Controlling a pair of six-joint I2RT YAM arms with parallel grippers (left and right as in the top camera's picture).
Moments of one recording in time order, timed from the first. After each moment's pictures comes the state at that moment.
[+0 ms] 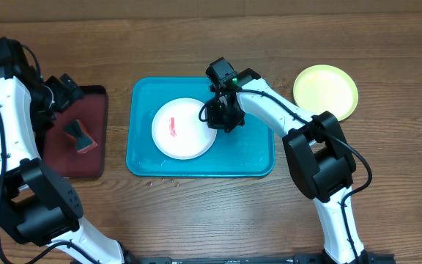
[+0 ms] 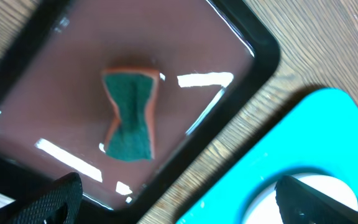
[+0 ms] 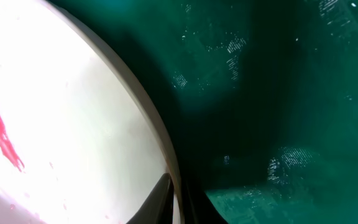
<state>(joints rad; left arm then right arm) 0.42 1.91 1.73 -1.19 0.12 -0.37 0.56 2.29 1.77 -0.89 -0.27 0.49</state>
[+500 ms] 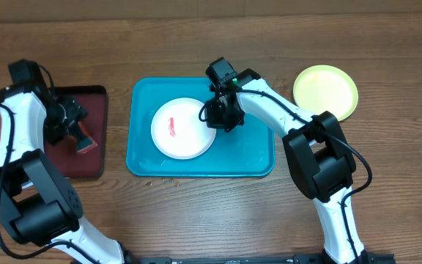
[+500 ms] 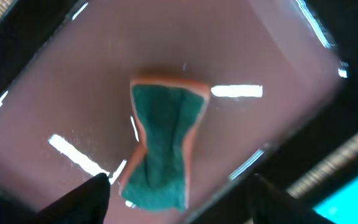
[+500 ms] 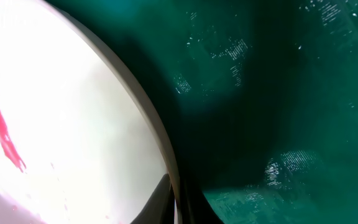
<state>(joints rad) 0.43 1.91 1.45 -0.91 0.01 -0.42 0.56 2.29 1.77 -0.87 -0.27 0.49</state>
